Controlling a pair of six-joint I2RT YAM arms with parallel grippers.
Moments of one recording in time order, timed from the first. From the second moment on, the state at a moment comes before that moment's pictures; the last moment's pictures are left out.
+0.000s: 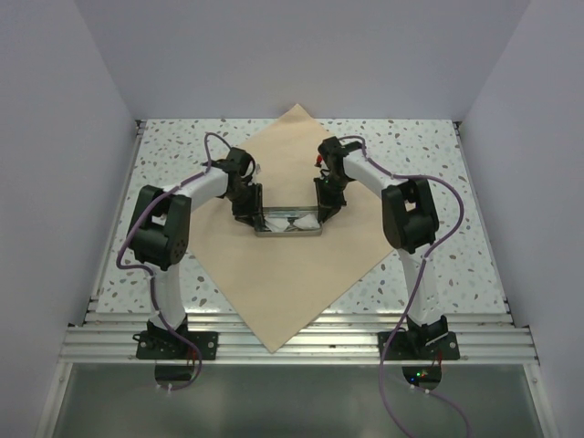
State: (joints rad) left arm -0.33 1.99 1.39 -0.68 0.28 -0.38; right arm 0.43 2.27 1.86 -1.04 -0.26 0.36
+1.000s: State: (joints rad) left arm -0.33 1.97 1.36 -0.63 0.29 -0.33; right arm 0.44 2.26 1.79 -1.01 -0.28 0.39
